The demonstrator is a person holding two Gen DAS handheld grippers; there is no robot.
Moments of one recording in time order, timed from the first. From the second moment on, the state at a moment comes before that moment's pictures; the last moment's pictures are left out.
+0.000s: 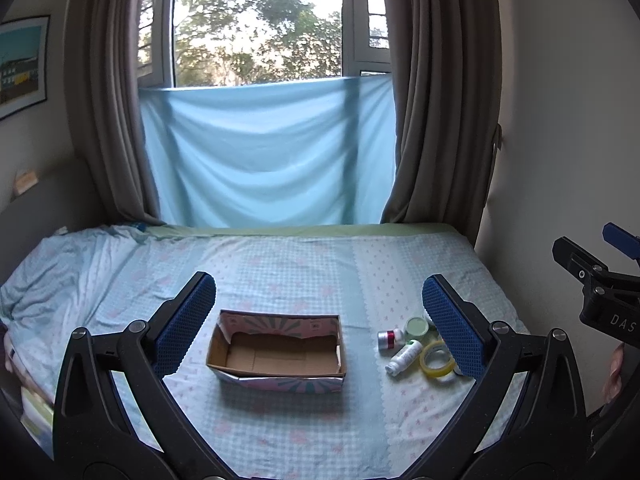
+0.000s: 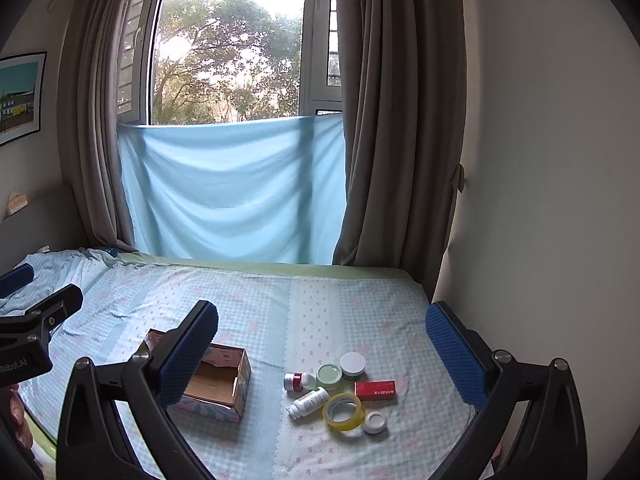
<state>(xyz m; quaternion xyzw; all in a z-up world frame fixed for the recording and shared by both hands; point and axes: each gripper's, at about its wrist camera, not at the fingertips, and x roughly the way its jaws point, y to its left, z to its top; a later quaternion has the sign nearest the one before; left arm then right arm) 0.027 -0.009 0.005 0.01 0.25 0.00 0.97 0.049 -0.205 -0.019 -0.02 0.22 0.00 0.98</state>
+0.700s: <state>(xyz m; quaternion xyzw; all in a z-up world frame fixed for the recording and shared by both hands) 0.189 -0.098 -0.155 0.05 0.42 -0.17 0.89 0.107 -0.265 -0.136 -0.08 0.31 0.00 0.95</state>
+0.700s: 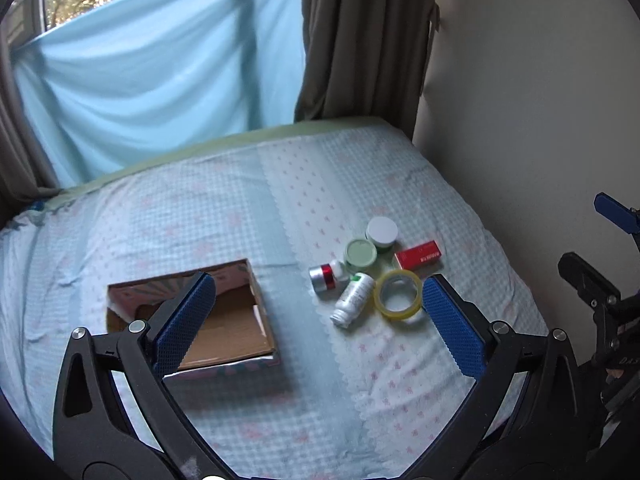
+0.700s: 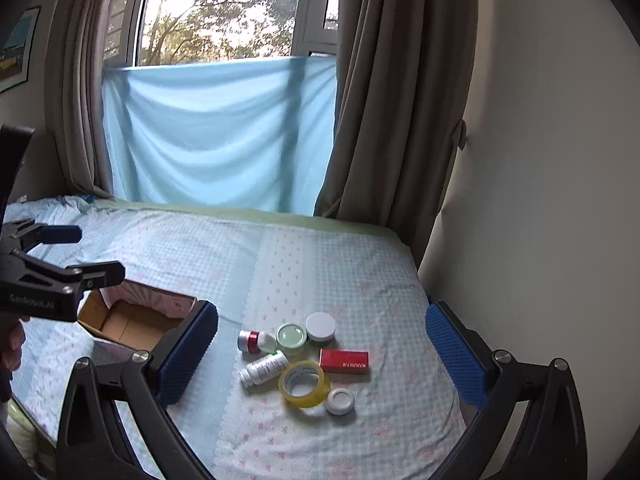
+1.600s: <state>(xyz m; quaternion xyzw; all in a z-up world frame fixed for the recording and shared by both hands) 0.324 -0.222 -0.507 0.21 0.64 -0.28 0.68 0.226 -0.288 -0.459 -0.24 0.42 0.18 0.86</state>
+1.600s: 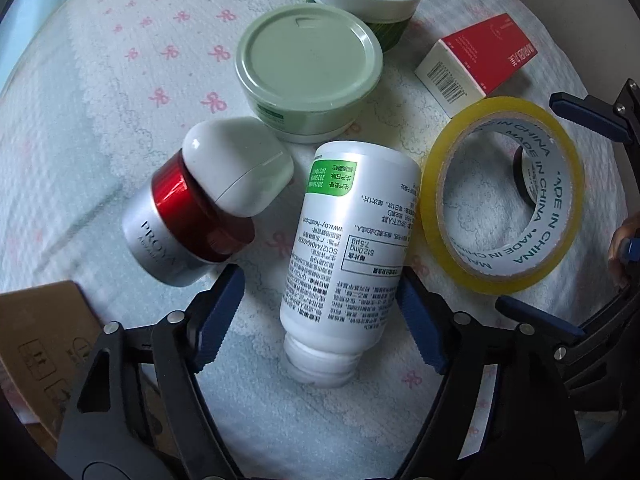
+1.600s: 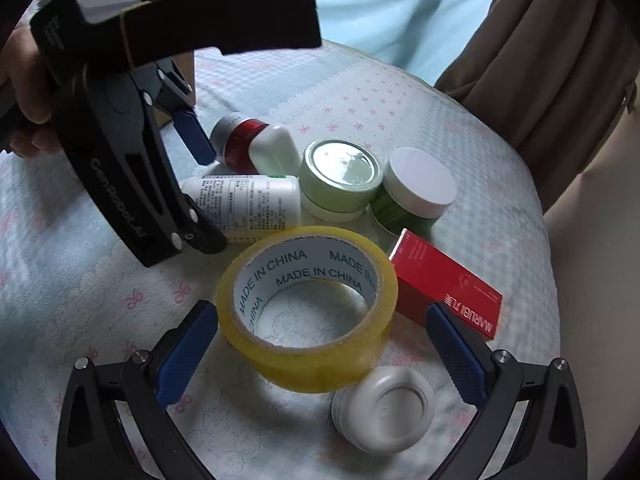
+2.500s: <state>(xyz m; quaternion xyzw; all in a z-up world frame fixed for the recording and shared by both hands) 0.333 -0.231 -0.458 0.20 0.61 -0.27 0.72 0.235 -0.282 -0.453 -0.25 0.42 0.20 0.85</state>
